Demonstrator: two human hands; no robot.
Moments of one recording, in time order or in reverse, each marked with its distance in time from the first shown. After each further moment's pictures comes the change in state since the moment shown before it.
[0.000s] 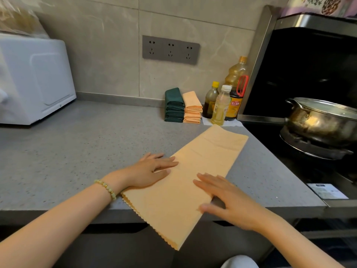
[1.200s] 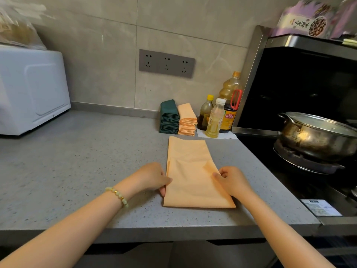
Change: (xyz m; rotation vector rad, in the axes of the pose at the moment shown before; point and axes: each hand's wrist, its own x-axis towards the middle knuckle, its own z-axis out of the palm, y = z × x) left_hand 0.023 0.046 -0.014 -0.215 0.032 -0.371; right_hand 0.065 0.061 -0.025 0.269 0.407 0.635
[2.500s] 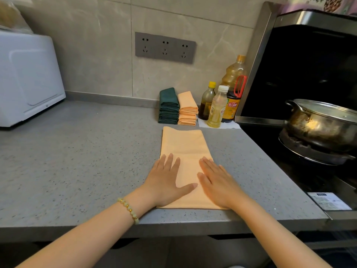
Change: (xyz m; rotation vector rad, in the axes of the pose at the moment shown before) left_hand 0.014 0.007 0.056 0.421 0.106 0.135; right_hand -0.016 -0.001 0.029 -0.371 -0.261 -0.351
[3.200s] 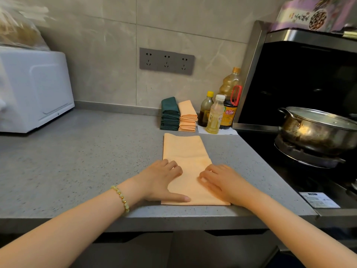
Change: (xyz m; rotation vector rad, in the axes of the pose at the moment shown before) left_hand -0.025 -0.017 -0.033 0.196 0.049 0.320; right_hand -0.023 0.011 -0.033 -0.282 0.076 -0.309
